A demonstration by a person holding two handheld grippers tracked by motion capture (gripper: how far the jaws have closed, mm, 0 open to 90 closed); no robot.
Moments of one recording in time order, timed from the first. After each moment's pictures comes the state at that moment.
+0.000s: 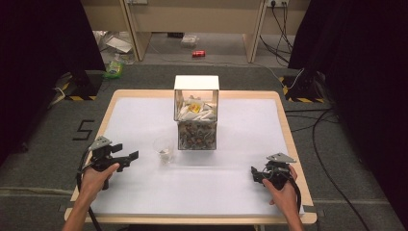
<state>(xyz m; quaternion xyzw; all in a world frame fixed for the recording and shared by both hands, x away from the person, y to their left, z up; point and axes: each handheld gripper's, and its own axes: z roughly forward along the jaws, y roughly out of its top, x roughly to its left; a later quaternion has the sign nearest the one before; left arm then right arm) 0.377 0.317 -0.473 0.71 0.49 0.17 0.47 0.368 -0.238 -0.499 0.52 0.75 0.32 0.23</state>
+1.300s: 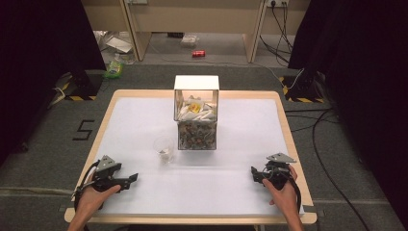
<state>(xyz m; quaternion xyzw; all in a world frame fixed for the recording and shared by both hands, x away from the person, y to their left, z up) 0.334 0.312 -0.504 0.77 0.48 0.18 0.39 0.368 -0.238 -0.499 0.52 0.75 0.32 0.23</state>
